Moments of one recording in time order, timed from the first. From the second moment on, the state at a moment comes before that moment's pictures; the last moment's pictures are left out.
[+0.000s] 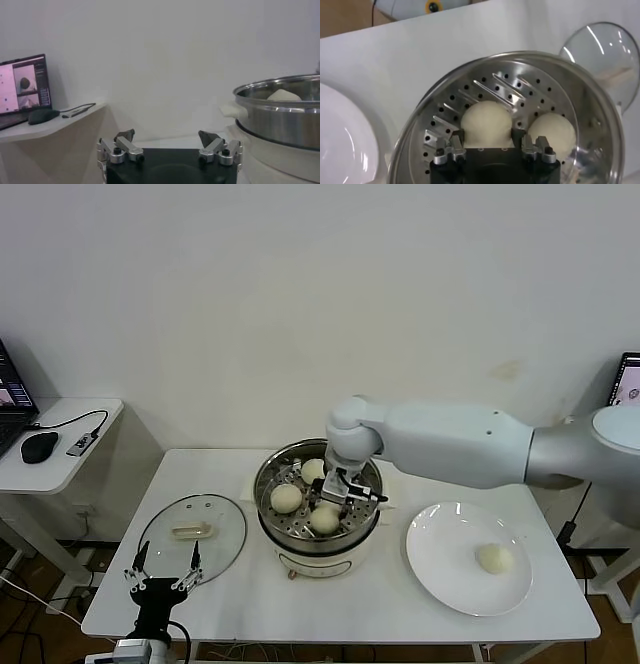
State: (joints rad) left arm 1.68 -1.35 -0.61 -2.06 -0.06 -0.05 -0.16; right arm 0.51 1.19 -1.33 1.41 -0.08 0.28 -1.06
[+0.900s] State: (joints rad) left arm 1.67 -1.31 -0.59 -2.06 -0.06 -0.05 -0.16; right arm 0.59 0.82 -1.22 1.59 0.15 -0.28 -1.04
